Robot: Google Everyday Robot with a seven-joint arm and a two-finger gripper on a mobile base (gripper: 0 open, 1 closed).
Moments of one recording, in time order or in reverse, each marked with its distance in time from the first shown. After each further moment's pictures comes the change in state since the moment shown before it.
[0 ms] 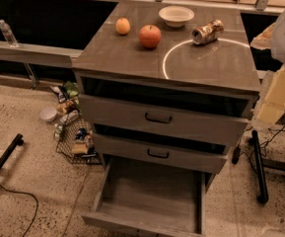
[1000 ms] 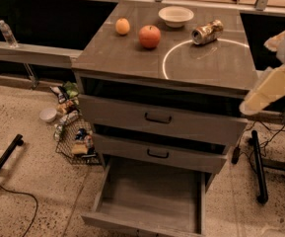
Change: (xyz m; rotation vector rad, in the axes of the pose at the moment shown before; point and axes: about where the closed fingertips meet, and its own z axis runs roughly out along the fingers) arm 0.021 -0.049 0.034 0.105 -0.180 0.229
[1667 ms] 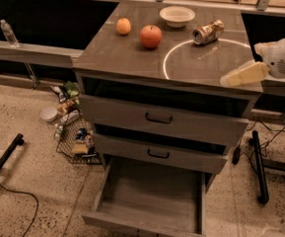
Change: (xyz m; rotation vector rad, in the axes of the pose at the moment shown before) arm 0.001 -0.108 0.097 0.046 -0.458 0.275
